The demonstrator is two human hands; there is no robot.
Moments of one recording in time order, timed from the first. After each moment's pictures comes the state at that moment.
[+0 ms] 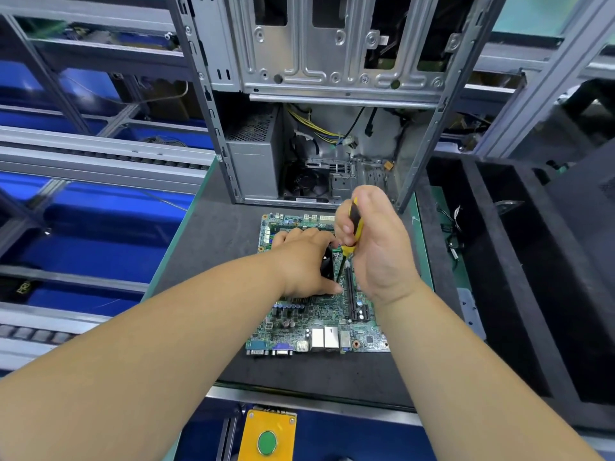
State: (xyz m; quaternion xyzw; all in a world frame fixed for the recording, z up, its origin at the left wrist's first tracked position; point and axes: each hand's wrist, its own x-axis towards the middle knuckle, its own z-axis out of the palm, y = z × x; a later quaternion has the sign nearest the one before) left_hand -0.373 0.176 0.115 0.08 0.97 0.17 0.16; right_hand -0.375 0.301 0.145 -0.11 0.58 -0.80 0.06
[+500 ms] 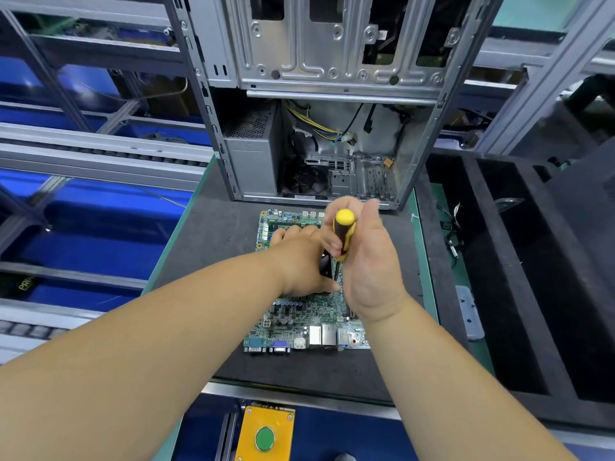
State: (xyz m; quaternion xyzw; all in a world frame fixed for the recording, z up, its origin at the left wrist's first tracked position) left_hand -0.376 0.177 0.108 0.08 0.97 0.14 0.15; right_hand -0.355 0.293 0.138 -0.16 0.53 -0.83 0.08
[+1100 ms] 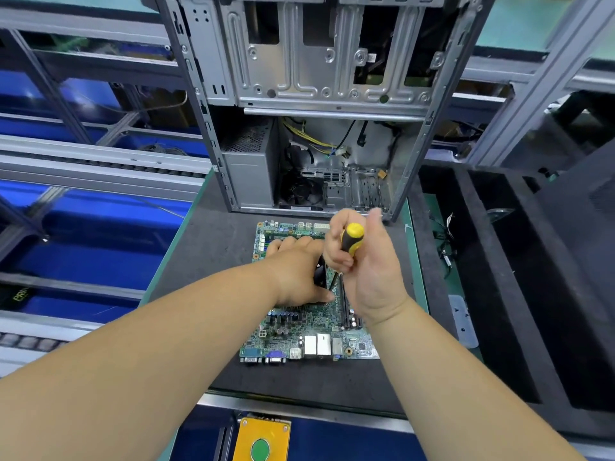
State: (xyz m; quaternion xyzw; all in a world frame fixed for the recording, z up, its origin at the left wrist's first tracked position) left_hand -0.375 0.176 0.111 0.09 0.97 0.15 0.16; right_hand -0.367 0.304 0.138 -0.15 0.52 -0.84 0.12
